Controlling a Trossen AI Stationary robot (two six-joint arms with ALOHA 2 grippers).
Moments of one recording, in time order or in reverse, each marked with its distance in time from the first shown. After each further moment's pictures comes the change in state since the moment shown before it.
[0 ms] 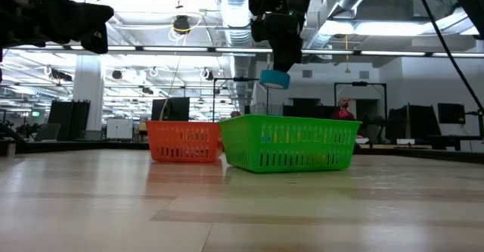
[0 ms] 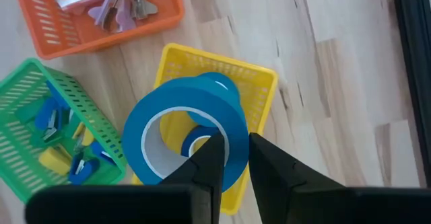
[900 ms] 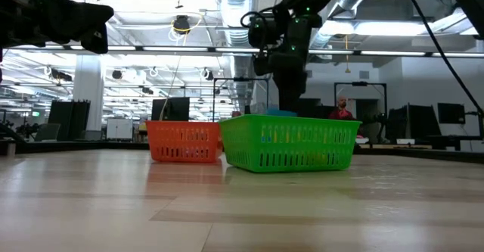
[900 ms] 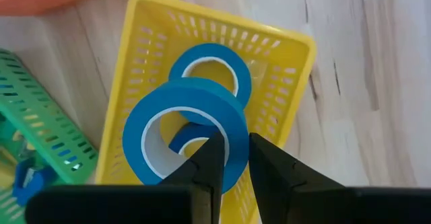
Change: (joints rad) left arm 0.000 0.000 0.000 0.000 0.000 0.000; right arm 0.001 0.011 -0.270 0.218 0.000 0.000
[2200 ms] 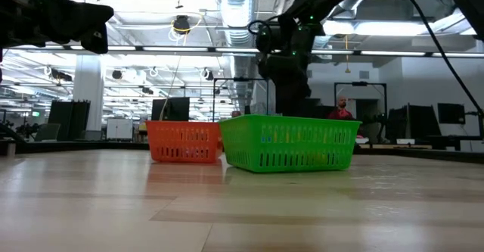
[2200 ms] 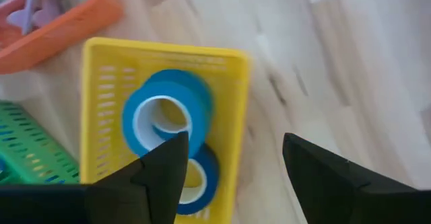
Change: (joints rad) left arm 0.000 0.000 0.000 0.000 0.000 0.000; right arm -0.107 -0.005 -0.009 0.051 -0.077 0.070
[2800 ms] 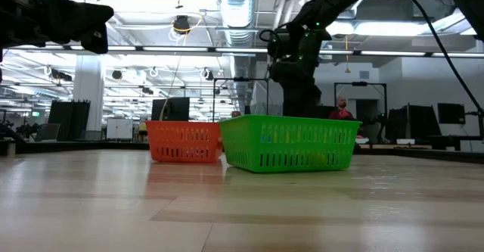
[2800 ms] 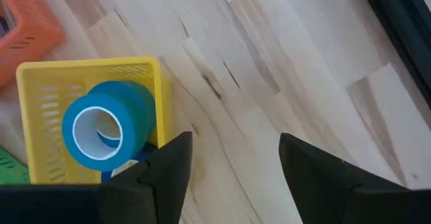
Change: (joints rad) left arm 0.000 0.000 0.000 0.000 0.000 0.000; right arm -0.135 -0.014 0.000 -0.010 0.000 0.014
